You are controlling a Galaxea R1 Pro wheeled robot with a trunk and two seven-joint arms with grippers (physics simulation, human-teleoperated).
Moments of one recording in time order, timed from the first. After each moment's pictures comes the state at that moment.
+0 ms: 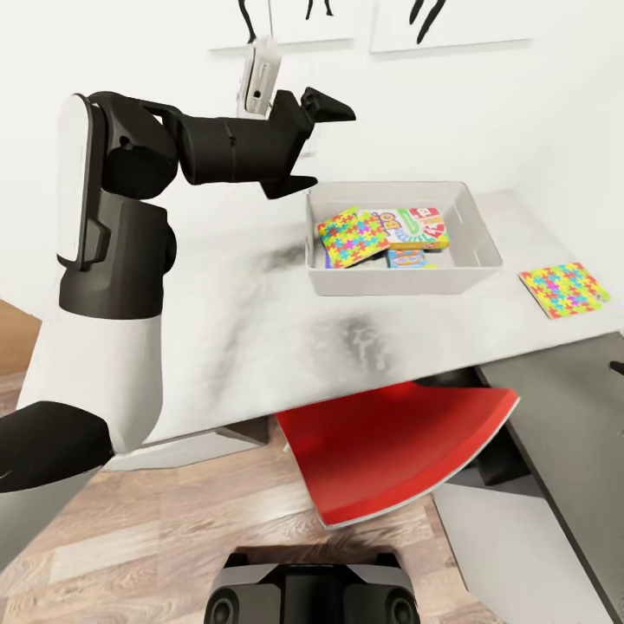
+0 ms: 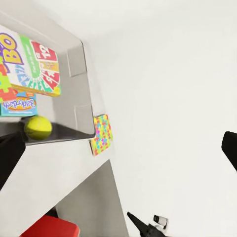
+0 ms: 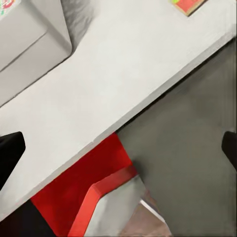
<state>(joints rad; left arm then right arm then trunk) -1.49 -0.10 -0.22 -1.48 1.94 0.83 0.98 -0.33 -0.58 -0.76 -1.62 -0.89 1.04 0.38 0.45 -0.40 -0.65</state>
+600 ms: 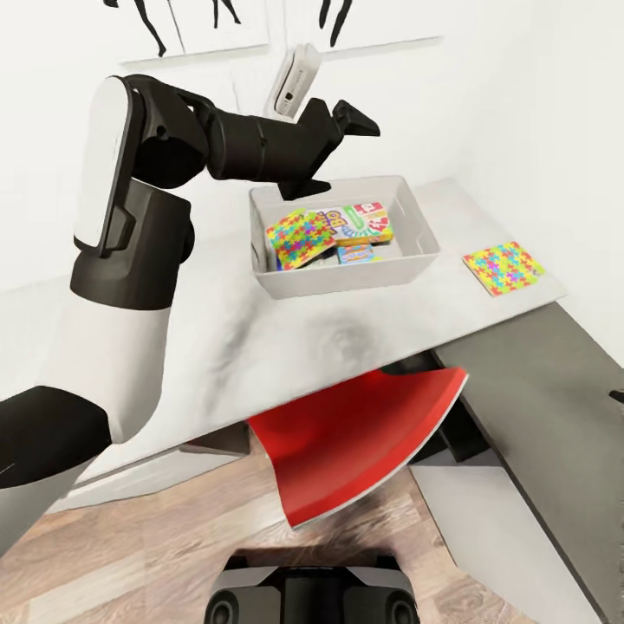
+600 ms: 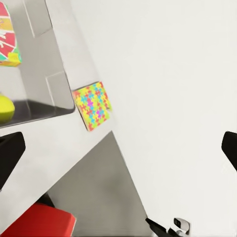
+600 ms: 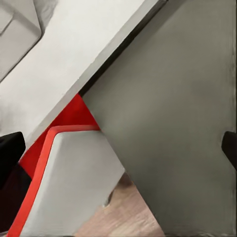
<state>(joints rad) -1.54 -0.11 -0.33 -1.43 1.91 0.82 0.99 -0.18 -0.59 -0.80 -1.62 -0.88 1.04 0.55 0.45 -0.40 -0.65</state>
